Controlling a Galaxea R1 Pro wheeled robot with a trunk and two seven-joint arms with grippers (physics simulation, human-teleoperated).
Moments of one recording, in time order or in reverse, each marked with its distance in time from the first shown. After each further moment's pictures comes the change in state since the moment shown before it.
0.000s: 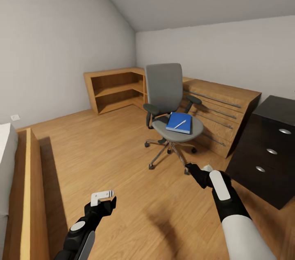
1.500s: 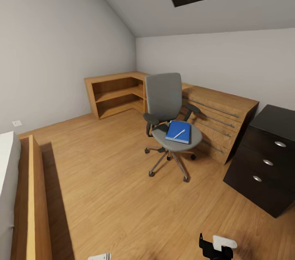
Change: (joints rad) left arm 0.000 -0.006 0.004 0.807 -0.006 -0.497 0.002; right arm 0.176 -0.056 0.002 0.949 0.987 -1.214 0.126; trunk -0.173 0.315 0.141
